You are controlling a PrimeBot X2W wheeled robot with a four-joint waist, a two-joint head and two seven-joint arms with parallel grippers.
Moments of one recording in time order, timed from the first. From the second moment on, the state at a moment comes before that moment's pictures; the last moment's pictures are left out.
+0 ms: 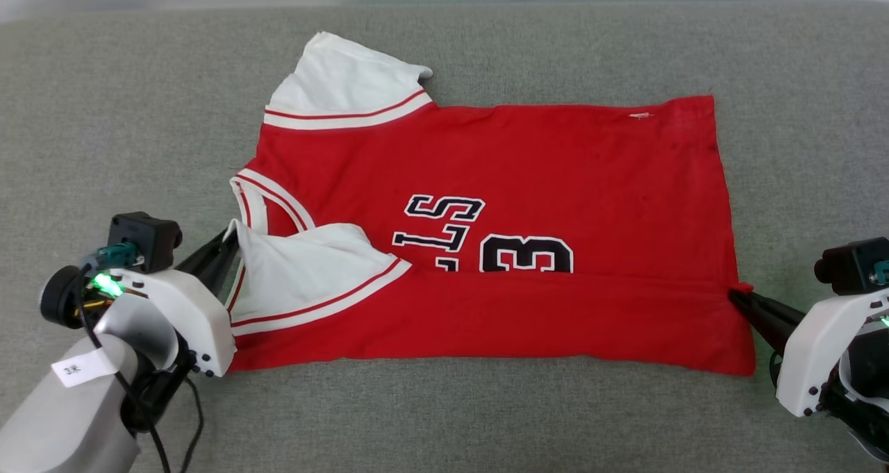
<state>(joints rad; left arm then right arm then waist) -0.43 0.64 -0.50 0.27 -0.67 -0.05 0.06 -0.27 -0.59 0.32 0.20 0.74 0.13 0.35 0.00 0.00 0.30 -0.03</state>
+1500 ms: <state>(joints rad) -0.60 0.71 -0.73 0.35 -0.95 -0.13 0.67 -0.23 -0.52 0.22 0.10 0.68 0.13 0.37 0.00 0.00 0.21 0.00</state>
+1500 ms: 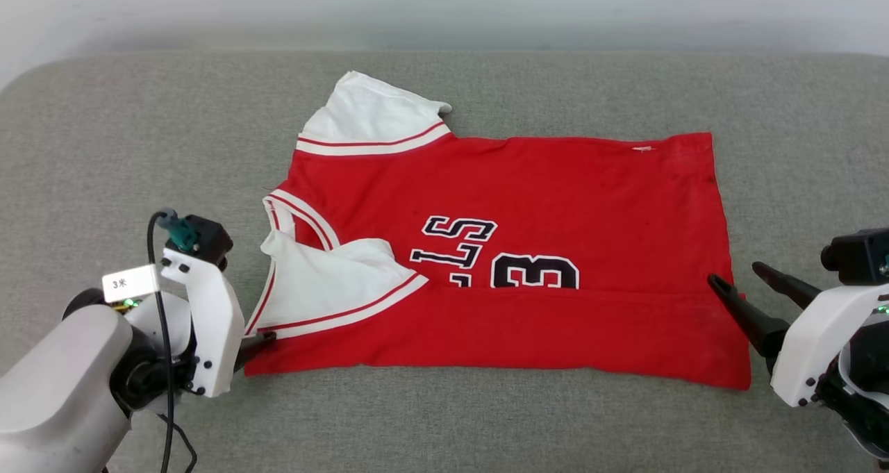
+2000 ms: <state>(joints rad) -0.61 0.71 -0.84 0.41 -0.99 -0.13 0.65 -0.29 -0.54 0.25 0.11 0.67 0.13 0.38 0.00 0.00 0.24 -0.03</state>
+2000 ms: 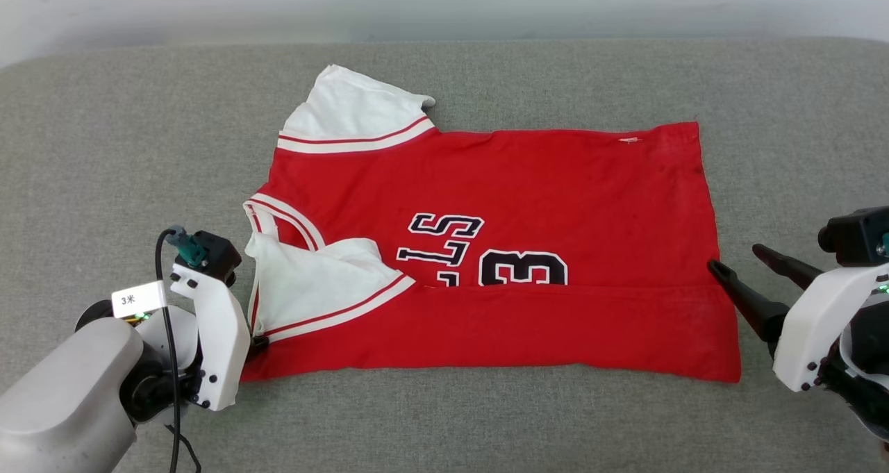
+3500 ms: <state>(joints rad) -0.63 0.75 -0.95 0.34 -1.01 -0.13 0.45 -0.32 -0.61 0.50 0.30 0.77 0.13 0.63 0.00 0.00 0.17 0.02</state>
